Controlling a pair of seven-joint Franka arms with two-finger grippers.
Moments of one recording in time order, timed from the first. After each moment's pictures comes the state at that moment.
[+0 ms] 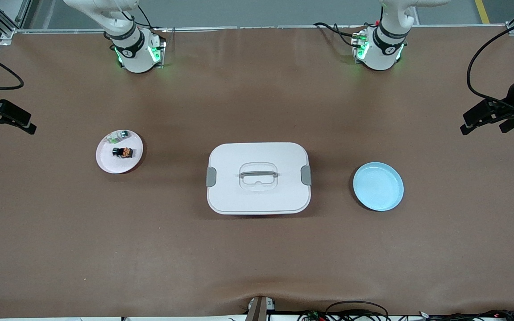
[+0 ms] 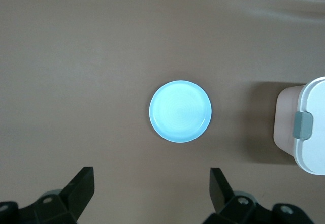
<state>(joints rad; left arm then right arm) -0.05 -0.02 0.03 -1.62 -0.04 1.70 -0.08 -0.06 0.03 0.02 -1.51 0.03 1.59 0.02</state>
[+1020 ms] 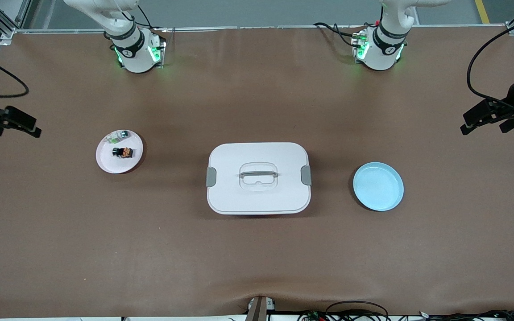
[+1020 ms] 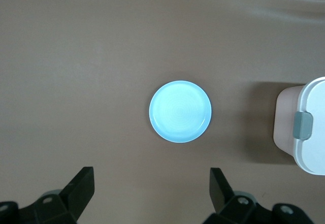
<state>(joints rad) -0.05 -0.02 0.03 -1.62 -0.04 1.70 -0.08 -0.06 0.09 0.02 -1.53 0.03 1.58 0.02</state>
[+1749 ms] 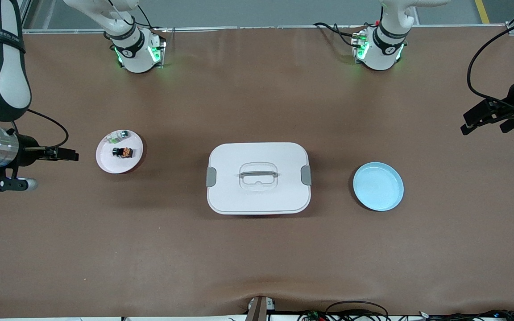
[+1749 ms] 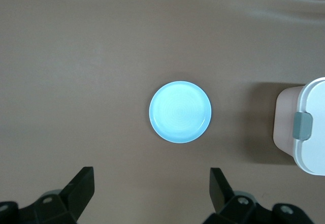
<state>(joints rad) -0.05 -0.02 0.03 -1.62 -0.04 1.70 -0.08 -0.07 0.28 0.01 -1.59 0.04 1.62 0.00</state>
